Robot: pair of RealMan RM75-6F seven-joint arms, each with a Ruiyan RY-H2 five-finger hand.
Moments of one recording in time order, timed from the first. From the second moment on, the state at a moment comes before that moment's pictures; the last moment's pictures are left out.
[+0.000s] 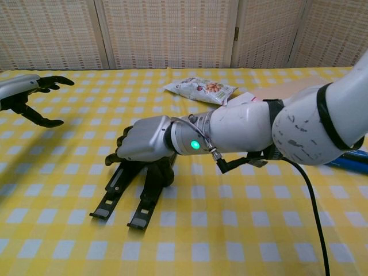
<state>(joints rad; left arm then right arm) -0.64 -1.51 -0.17 -1.08 1.28 0.89 -0.35 1.31 -1.80 0.11 -1.16 -1.23 0.46 -0.53</state>
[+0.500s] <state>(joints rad) -0.64 -1.51 -0.18 -1.09 1.29 0.91 -0.35 1.27 -1.80 0.10 -1.16 -1.35 0.58 -0.44</state>
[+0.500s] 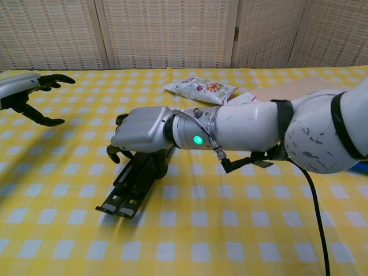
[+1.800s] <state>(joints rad) -0.54 -1.38 -0.21 -1.27 1.26 1.13 -0.15 0.83 -1.36 0.07 -1.73 -1.25 1.13 -0.59</state>
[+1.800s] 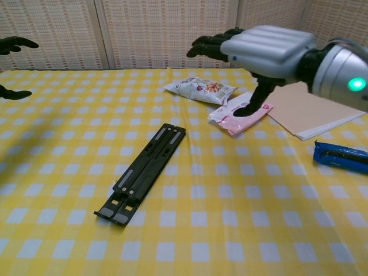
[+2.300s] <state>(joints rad) -0.34 -1.17 -0.13 -1.59 1.29 1.32 -0.05 0.47 -1.07 -0.08 -1.80 -1.39 1.37 -0.20</state>
